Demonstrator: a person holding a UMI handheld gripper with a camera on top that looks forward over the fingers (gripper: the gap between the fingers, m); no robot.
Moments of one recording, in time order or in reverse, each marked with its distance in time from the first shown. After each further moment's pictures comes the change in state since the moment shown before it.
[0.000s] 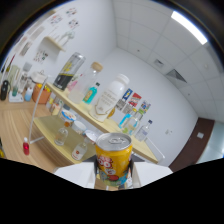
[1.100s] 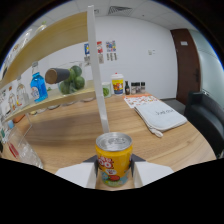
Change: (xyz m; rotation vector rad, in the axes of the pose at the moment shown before) arm -0.017 0.327 0.044 -0.421 0.004 0.747
